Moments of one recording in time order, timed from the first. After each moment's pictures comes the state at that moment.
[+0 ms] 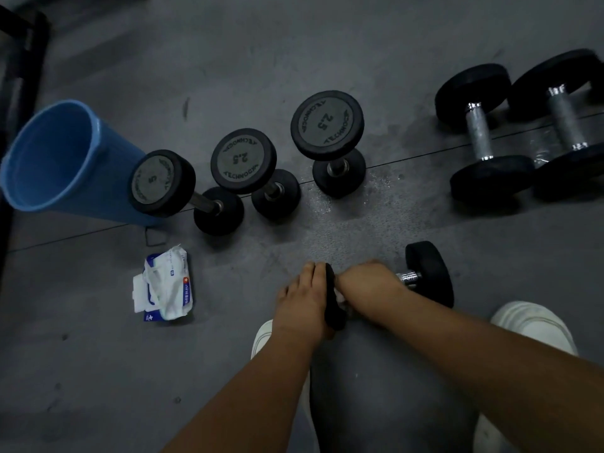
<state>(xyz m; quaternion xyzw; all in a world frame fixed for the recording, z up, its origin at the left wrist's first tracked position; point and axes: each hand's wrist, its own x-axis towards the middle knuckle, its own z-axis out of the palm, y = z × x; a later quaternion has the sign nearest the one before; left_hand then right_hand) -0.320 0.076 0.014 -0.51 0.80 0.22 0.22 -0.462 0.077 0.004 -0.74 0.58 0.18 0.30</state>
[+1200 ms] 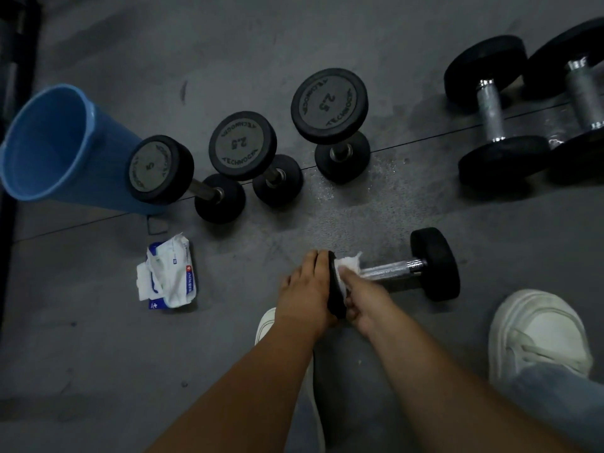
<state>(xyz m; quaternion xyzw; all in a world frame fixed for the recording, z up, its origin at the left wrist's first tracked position) -0.323 0.076 0.022 -0.52 0.80 0.25 0.19 -0.424 0.109 -0.004 0.20 0.63 -0.36 0.66</state>
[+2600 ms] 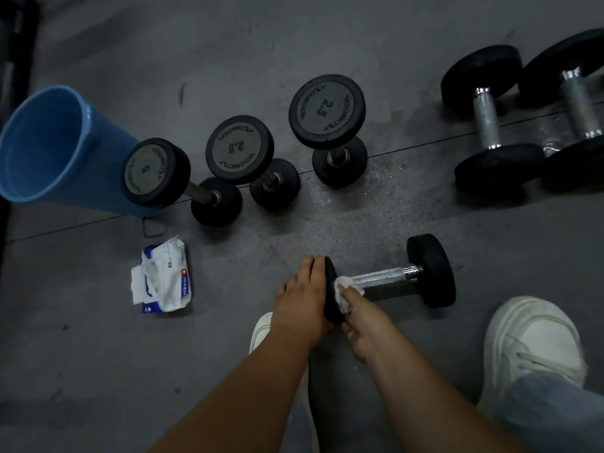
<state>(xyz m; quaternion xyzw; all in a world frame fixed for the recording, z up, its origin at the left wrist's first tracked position) -0.320 0.079 0.016 -0.51 0.80 0.24 0.20 -0.406 0.131 -0.042 0.24 0.61 -0.38 0.66</state>
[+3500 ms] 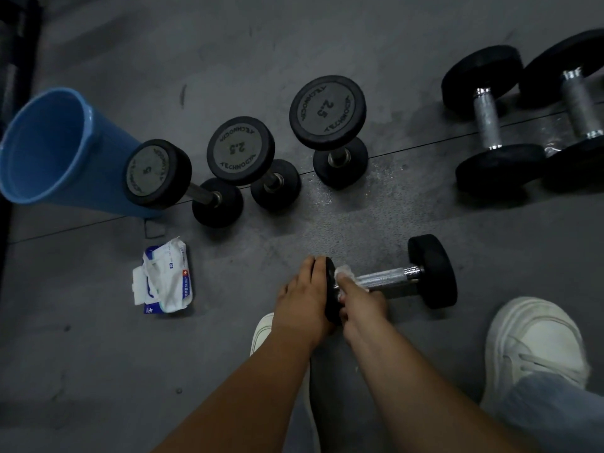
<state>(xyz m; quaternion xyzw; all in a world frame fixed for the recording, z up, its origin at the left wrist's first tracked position) -0.319 0.081 0.011 -0.52 0.80 0.25 0.17 -0.403 0.110 -0.032 0.26 0.64 -0.47 0.55</state>
